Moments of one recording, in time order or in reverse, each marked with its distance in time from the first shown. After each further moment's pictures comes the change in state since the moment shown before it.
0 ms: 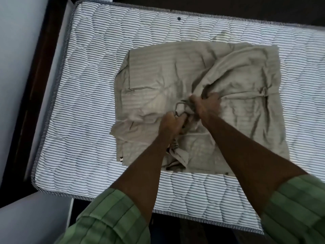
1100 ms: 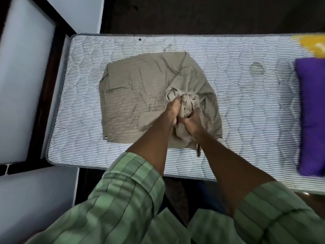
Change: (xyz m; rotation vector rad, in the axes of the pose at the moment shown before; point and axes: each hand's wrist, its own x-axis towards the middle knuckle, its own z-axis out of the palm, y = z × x) left_hand -0.204 0.168 0.129 -0.557 -0.159 -0.262; right_hand -0.100 0.123 -0.256 0.298 -0.372 -0.149
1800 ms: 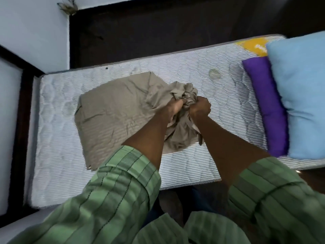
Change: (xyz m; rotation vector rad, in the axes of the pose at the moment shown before) left_hand -0.080 0.057 0.123 0.527 -0.213 0.267; right_hand -0.007 -0.113 -0.141 -0.361 0.566 0.137
